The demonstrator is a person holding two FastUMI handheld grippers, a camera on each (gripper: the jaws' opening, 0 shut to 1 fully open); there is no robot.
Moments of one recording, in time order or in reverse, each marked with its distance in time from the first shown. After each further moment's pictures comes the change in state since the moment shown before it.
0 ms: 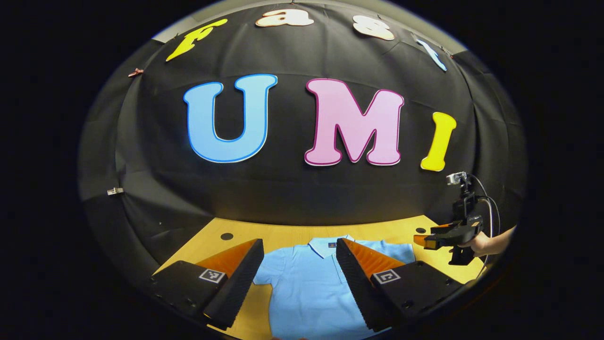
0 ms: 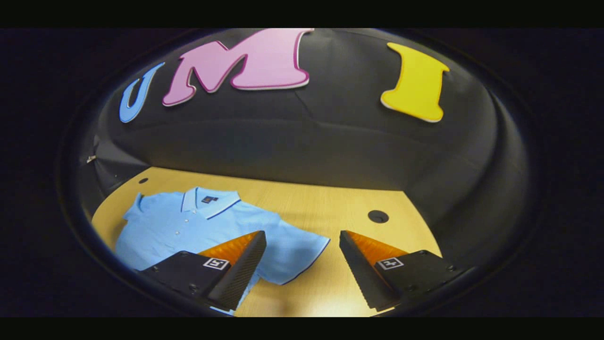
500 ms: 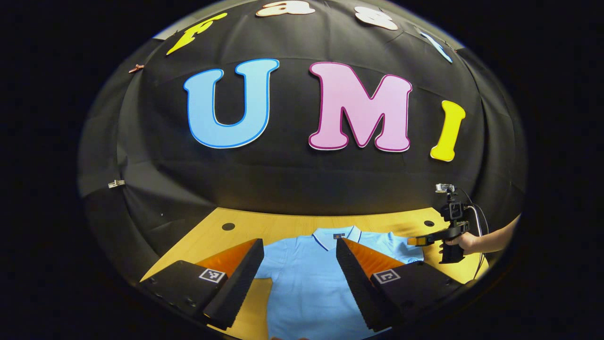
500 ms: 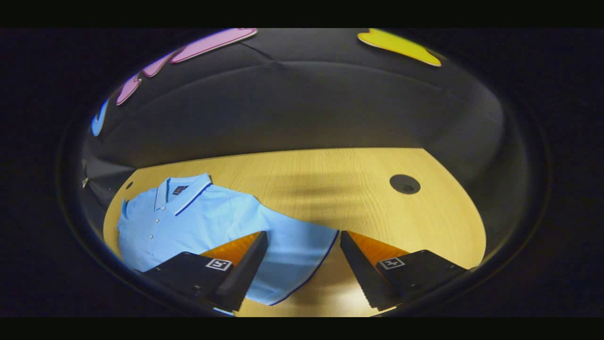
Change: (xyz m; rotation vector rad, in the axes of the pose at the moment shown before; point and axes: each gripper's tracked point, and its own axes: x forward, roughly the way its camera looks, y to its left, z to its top) left arm 0.018 -0.006 -0.022 0.003 0.049 0.036; right arm 0.077 -0.018 -0.060 0.174 0.200 0.000
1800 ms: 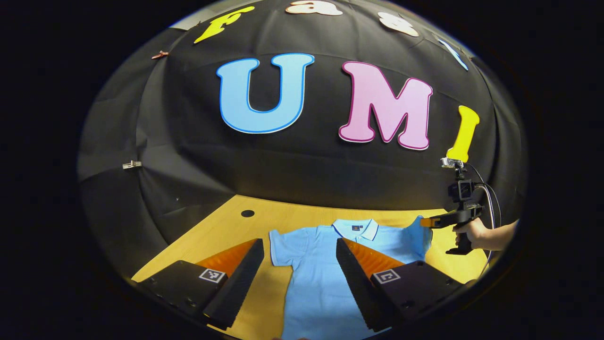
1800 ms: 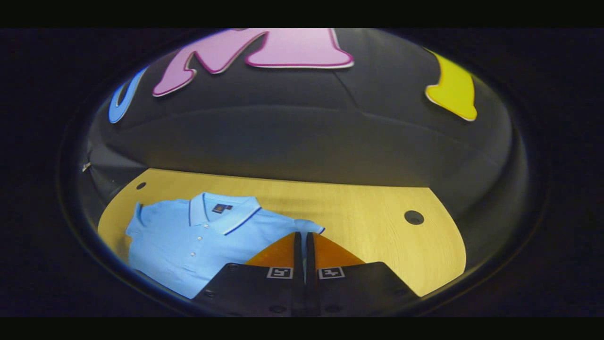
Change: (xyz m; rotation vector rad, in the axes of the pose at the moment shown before) left arm -0.025 0.070 -0.036 -0.088 0.009 0.079; right arm -0.062 0.128 0.067 -0.208 -0.178 0.007
